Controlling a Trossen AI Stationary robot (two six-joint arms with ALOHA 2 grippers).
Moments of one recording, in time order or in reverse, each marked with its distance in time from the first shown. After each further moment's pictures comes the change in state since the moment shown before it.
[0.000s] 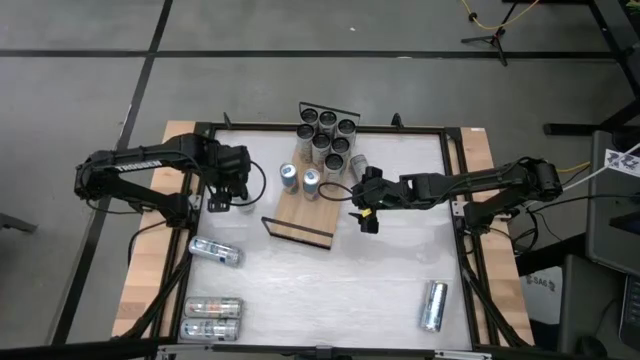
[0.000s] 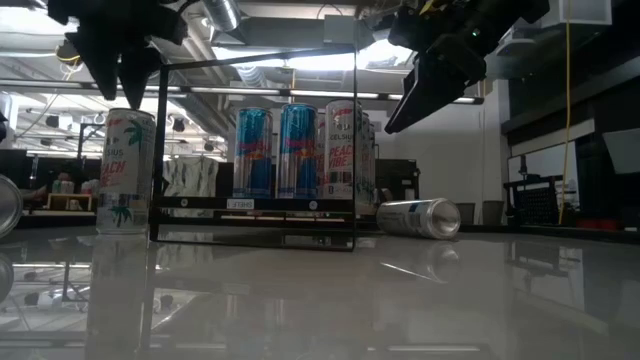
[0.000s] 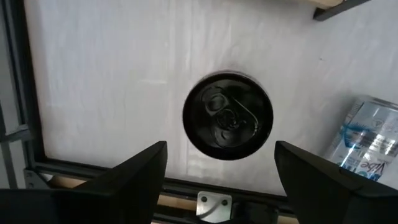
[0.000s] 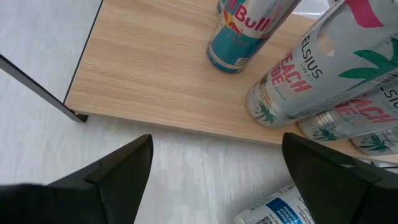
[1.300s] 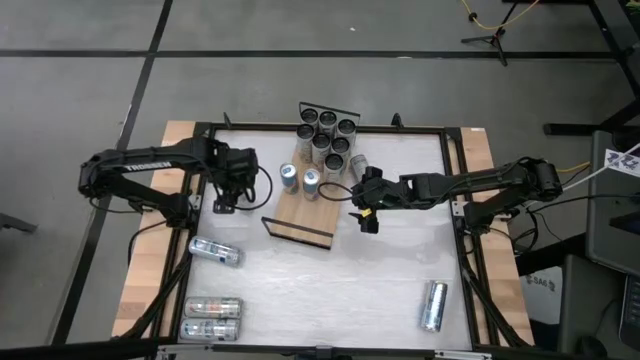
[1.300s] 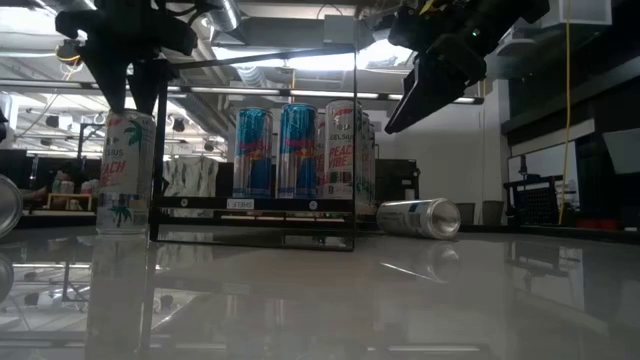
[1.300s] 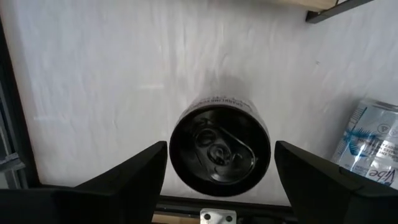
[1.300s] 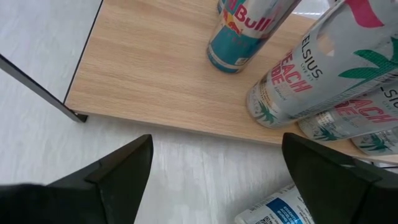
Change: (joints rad) left arm 0.000 0.049 -0.040 0.084 0.025 0.075; right arm 0.000 0.000 0.000 0.000 0.000 0.000
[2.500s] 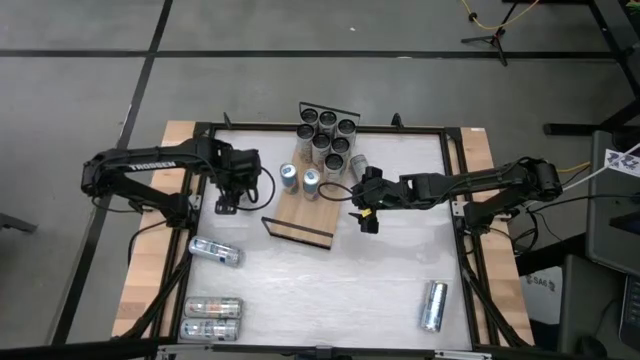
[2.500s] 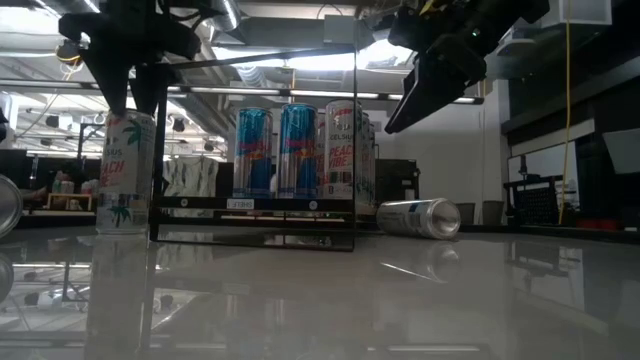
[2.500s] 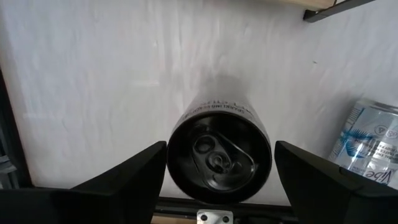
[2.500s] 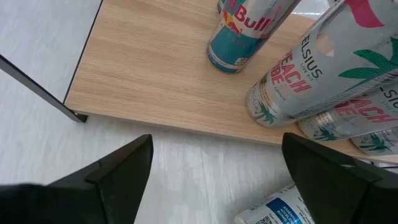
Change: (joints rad) left arm 0.000 0.026 0.000 0.004 0.019 0.000; right arm 0.000 0.000 0.000 0.000 0.000 0.000
